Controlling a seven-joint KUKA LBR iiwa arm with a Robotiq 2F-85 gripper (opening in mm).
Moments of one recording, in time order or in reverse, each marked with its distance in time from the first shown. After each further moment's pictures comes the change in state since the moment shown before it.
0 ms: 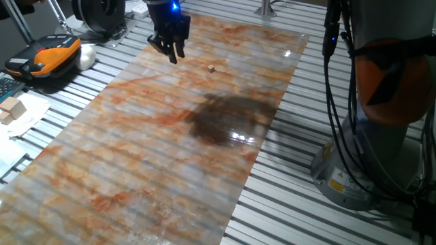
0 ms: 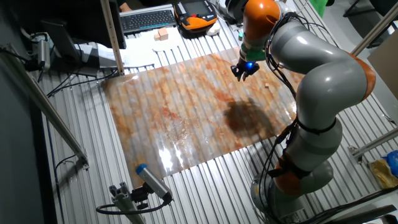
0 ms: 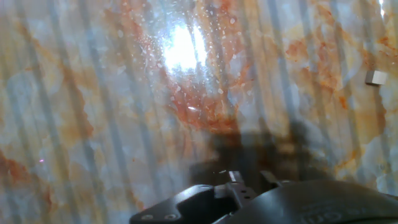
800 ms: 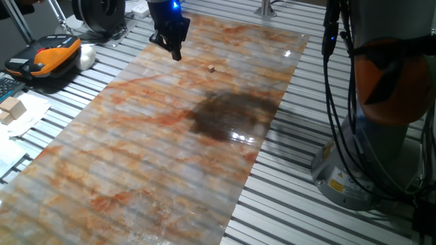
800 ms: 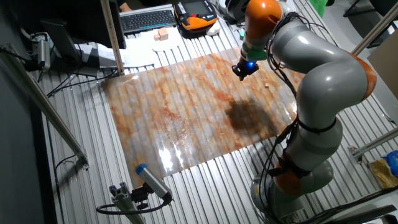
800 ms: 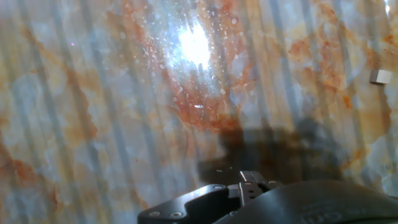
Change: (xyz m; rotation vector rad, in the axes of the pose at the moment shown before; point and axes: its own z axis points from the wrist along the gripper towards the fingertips) arm -0.004 -0.002 -0.001 -0.024 0.013 0.000
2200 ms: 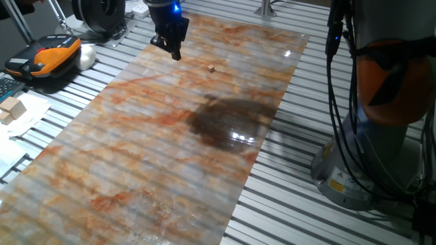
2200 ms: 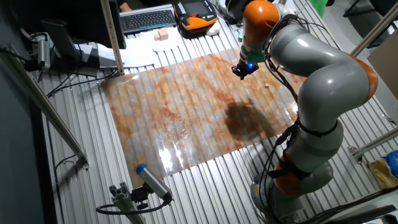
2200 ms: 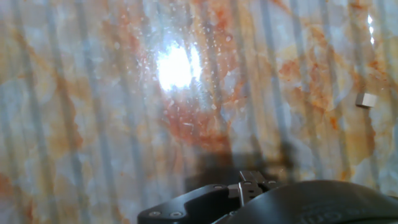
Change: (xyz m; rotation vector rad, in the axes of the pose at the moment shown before) arm -0.007 -0.005 0.003 0.064 -0.084 -0.026
